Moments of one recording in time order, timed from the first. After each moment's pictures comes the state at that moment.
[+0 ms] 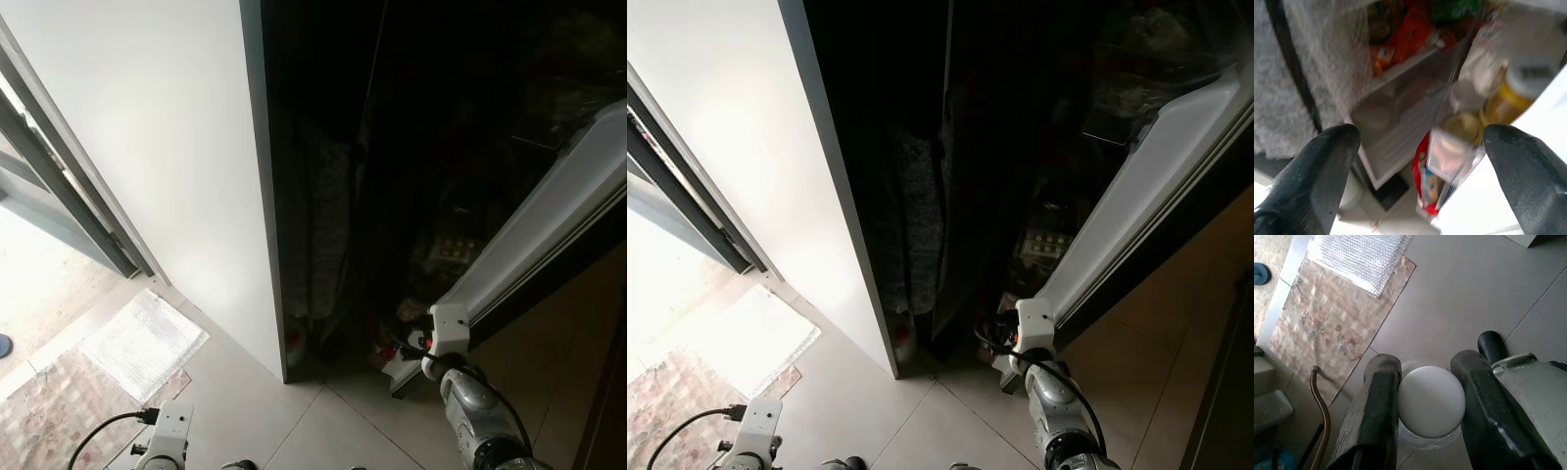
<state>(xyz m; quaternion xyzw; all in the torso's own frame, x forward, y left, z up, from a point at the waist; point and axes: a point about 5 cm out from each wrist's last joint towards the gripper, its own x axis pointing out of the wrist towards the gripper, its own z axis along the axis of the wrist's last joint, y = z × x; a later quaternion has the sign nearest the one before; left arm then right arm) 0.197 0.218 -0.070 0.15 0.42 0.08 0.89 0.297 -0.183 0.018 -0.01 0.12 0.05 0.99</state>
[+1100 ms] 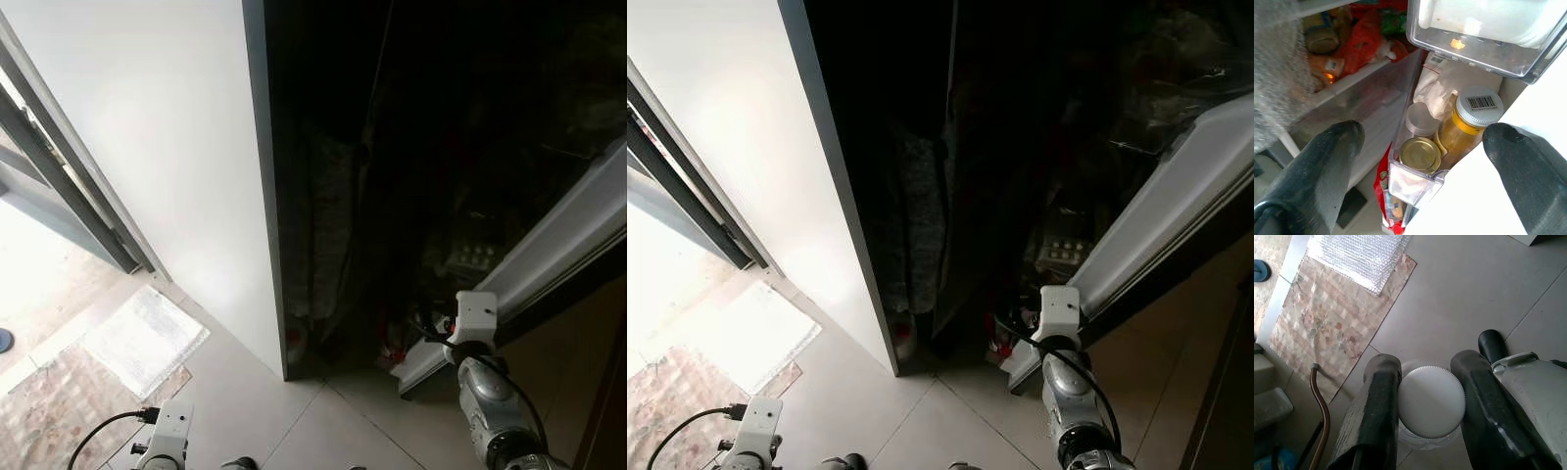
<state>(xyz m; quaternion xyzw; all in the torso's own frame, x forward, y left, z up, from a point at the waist) 0.198 0.218 -0.069 0.16 0.42 0.08 0.89 0.296 -0.216 0.027 -0.05 0.10 -0.06 0.99</state>
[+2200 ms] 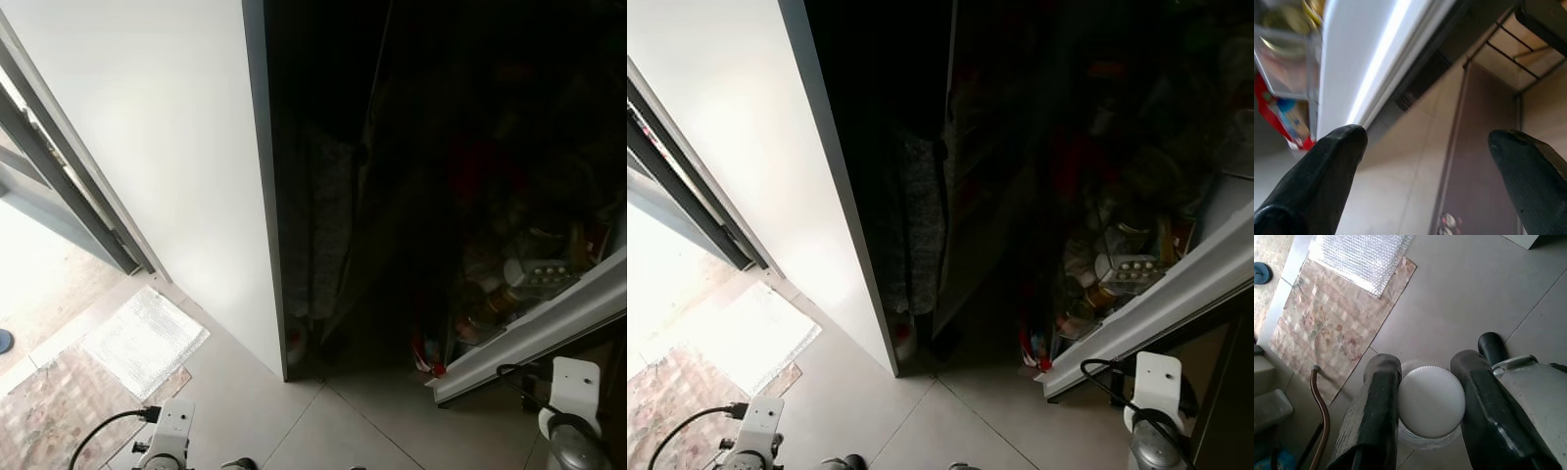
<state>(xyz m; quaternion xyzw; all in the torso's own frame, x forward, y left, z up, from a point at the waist) 0.199 0.216 -0.069 0.16 0.41 0.08 0.89 0.202 -0.324 -0.016 -0.10 0.26 -0.27 0.92</state>
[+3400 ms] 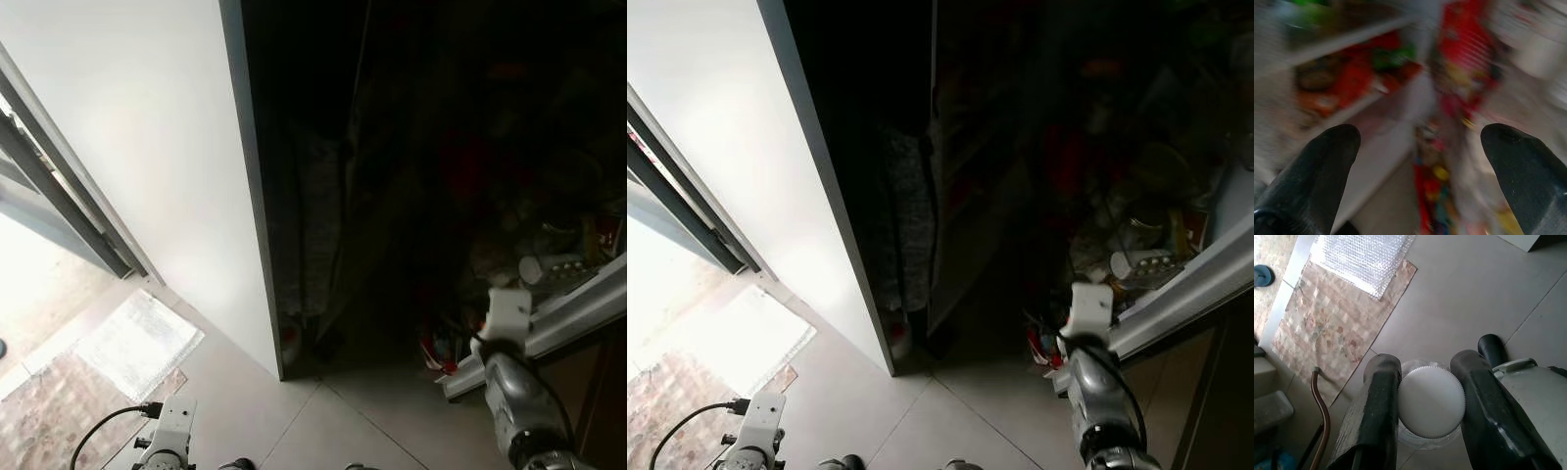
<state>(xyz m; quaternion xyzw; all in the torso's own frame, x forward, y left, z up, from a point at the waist) 0.201 0.215 -0.068 0.16 0.41 0.08 0.90 0.313 -0.229 0.057 -0.03 0.05 -0.02 1.00</state>
